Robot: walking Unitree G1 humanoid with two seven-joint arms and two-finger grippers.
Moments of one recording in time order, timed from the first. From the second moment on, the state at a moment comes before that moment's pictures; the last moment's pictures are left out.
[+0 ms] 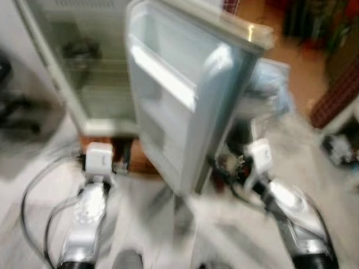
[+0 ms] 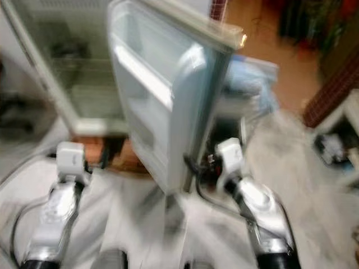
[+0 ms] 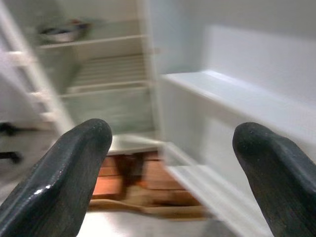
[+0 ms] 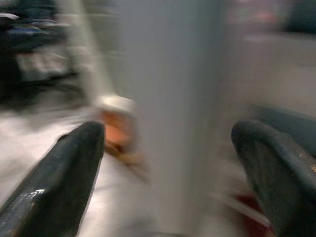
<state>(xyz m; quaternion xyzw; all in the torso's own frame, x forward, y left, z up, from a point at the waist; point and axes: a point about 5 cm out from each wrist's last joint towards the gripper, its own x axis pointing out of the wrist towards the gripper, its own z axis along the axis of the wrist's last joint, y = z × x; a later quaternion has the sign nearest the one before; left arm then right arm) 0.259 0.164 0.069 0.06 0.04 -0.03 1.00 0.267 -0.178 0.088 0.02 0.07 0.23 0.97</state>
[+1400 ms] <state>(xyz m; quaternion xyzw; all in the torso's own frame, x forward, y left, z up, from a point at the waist) 0.200 0.201 0.041 0.07 0.12 0.02 0.99 0.262 -0.068 0.200 0.34 -0.06 0.52 0.78</state>
